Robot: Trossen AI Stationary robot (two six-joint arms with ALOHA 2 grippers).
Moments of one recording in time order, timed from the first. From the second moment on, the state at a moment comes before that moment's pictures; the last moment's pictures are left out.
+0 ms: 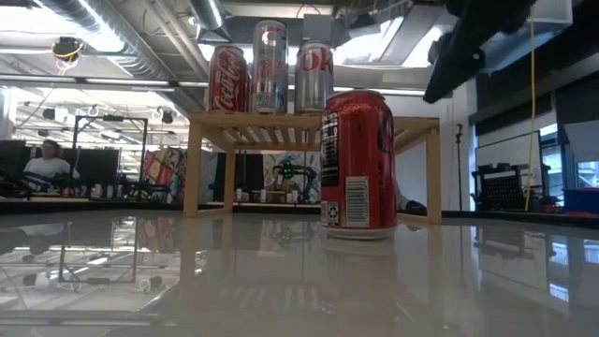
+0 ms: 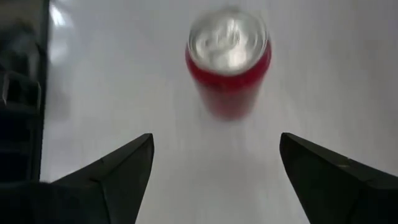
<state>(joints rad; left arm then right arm) -0.65 1.31 1.19 -0.74 -0.71 -0.89 0.36 1.42 1.09 -0.65 0.08 0.47</state>
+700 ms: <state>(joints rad) -0.45 1.86 1.19 -0.21 -0.50 -1.03 0.30 1.45 0.55 0.16 0.36 0.43</state>
